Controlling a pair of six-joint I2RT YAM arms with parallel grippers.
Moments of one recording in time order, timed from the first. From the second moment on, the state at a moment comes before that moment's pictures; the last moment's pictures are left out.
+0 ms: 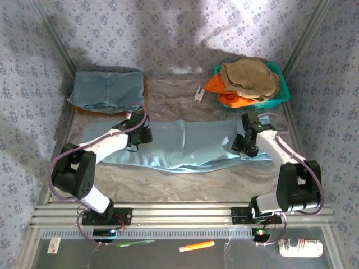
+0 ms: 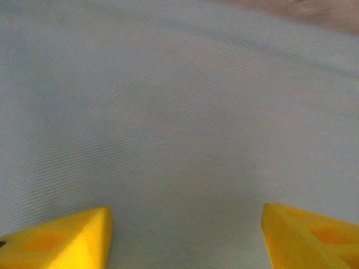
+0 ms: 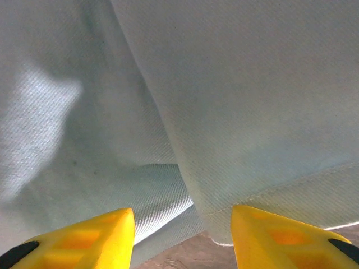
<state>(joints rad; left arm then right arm) -0.42 1.58 0.89 -0.39 -0.22 -0.55 0.15 1.41 0.89 -0.82 0.01 0.51</state>
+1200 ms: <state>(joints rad) -0.13 1.37 0.58 -0.20 -0.14 -0.78 0.40 1.64 1.00 -0.94 0.18 0.48</state>
